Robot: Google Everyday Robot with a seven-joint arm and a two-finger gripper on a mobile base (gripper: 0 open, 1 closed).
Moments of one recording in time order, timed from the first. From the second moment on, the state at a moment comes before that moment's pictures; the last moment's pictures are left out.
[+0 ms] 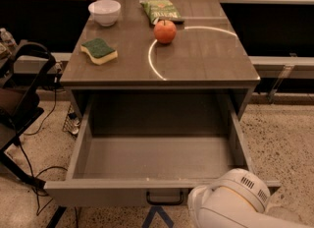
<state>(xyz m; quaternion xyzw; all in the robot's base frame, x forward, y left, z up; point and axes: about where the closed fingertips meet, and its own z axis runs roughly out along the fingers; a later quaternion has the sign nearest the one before) 0.327 -0.109 0.594 -0.75 0.65 -0.07 0.13</state>
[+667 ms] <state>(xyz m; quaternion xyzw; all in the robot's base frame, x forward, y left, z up) 0.322 -0.111 0.596 -0.75 0.65 -0.08 0.13</state>
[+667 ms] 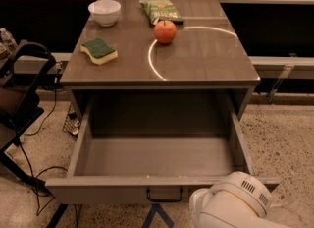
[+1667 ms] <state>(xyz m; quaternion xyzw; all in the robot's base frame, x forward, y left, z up) 0.383 -0.104 0.600 -0.76 0.63 -0.07 0.15</state>
